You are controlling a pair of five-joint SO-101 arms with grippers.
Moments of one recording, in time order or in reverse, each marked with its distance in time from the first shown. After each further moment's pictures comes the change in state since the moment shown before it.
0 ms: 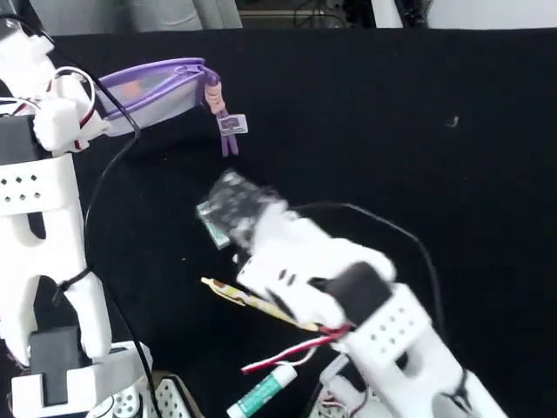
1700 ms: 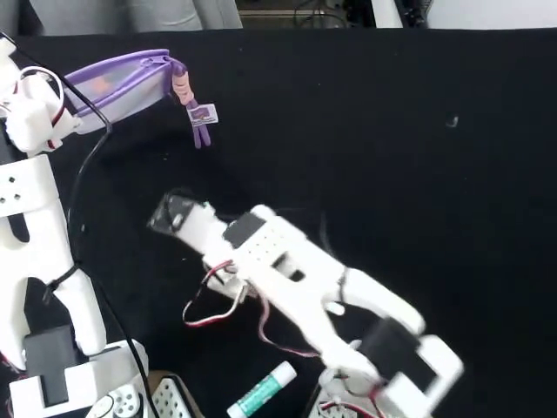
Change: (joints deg) left arm -6.5 0.0 0.0 -2.1 0.0; right arm -3.1 42.5 -6.0 -8.9 0.8
